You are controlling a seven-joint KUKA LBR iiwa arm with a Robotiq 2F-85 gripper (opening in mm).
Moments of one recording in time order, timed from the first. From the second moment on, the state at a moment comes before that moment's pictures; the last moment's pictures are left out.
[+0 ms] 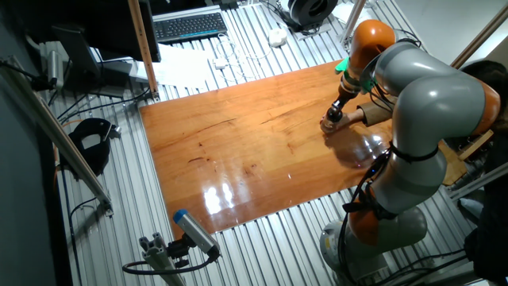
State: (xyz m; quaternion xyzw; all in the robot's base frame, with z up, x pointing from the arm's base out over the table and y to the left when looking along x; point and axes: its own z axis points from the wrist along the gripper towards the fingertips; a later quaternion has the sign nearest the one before) arm 0.490 -0.142 0.159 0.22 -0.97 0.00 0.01
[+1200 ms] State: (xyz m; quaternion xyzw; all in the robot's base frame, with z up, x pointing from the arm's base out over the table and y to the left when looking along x) arm 0.488 -0.142 0.159 0.09 -1.00 0.01 -0.01
